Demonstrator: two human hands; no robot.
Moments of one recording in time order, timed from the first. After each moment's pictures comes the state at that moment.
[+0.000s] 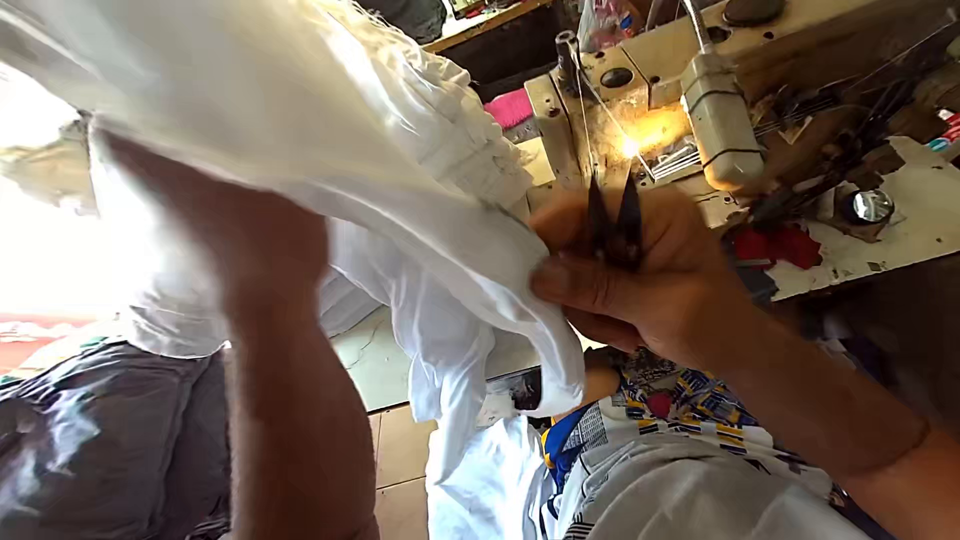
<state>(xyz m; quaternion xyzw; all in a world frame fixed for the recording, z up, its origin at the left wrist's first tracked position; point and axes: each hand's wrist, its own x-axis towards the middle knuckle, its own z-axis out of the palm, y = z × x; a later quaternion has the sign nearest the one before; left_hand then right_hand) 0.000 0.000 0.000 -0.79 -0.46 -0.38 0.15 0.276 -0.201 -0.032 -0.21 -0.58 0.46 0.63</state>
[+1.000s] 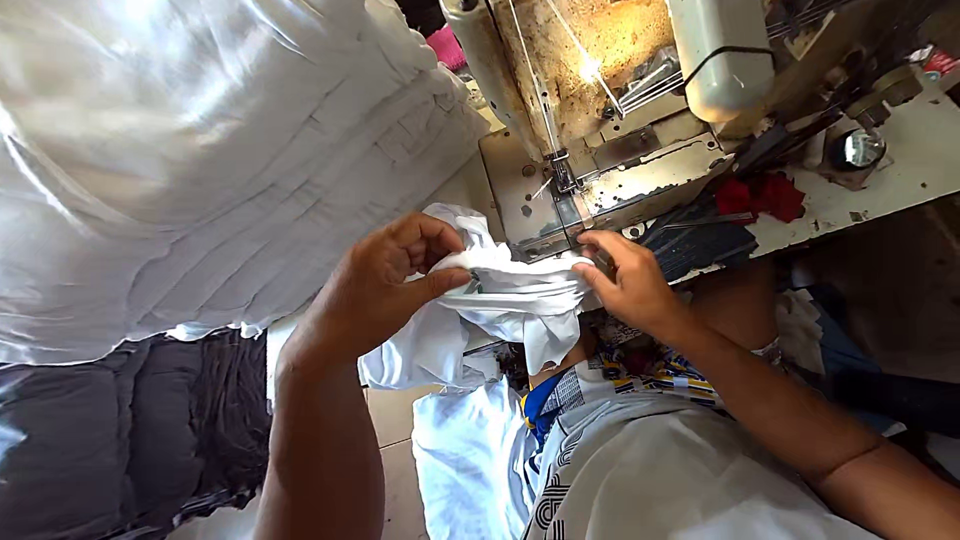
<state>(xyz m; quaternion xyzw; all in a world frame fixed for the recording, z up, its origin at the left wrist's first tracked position) 0.043 -0.057 -0.090 -0.86 -0.26 -0.17 -0.41 0.311 -0.203 -0.225 -0.63 -0.58 0.19 0.47</state>
